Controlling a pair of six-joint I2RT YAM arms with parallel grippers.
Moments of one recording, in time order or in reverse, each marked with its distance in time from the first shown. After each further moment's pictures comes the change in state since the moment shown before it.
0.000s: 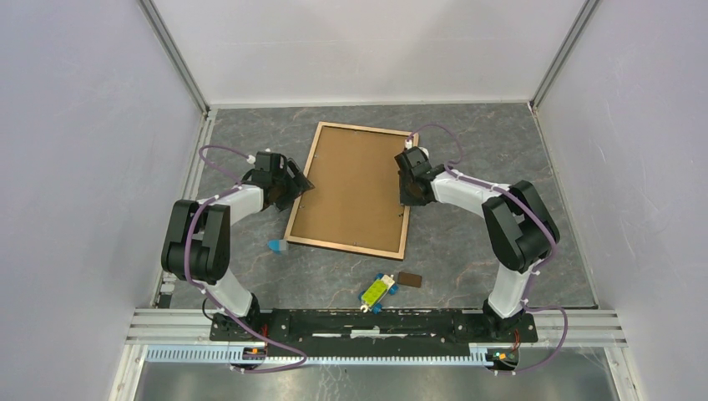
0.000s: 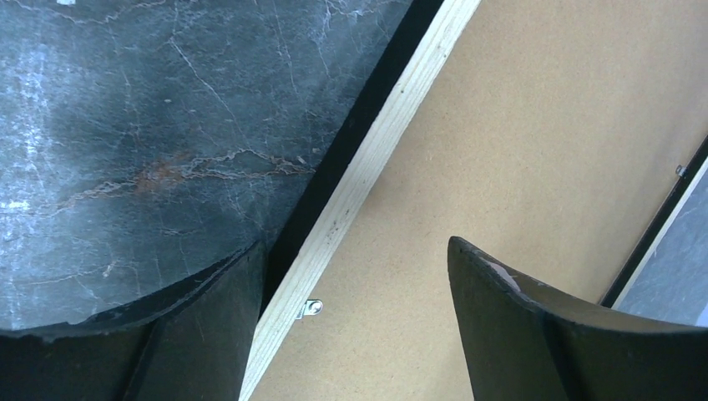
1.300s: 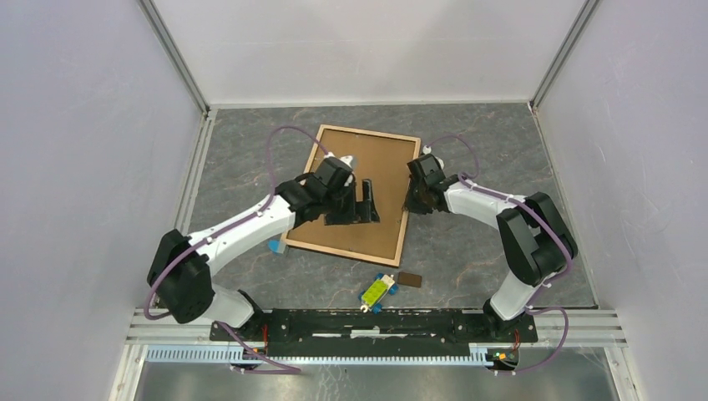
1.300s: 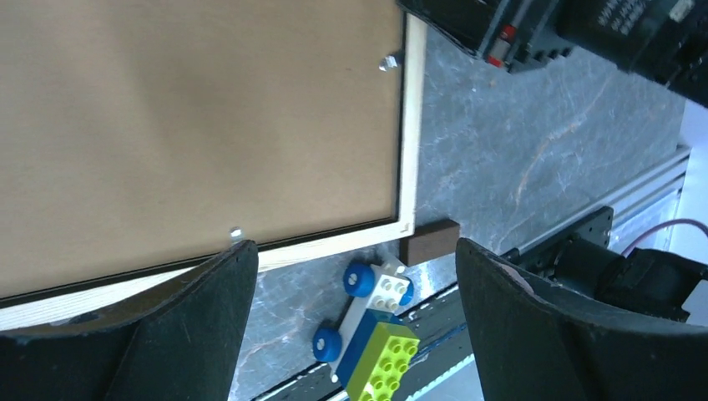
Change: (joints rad) left arm -0.576 -0.242 0.211 -0.443 -0.004 0.053; right arm -0.026 -0.128 -0.169 0.103 -0.115 0.218
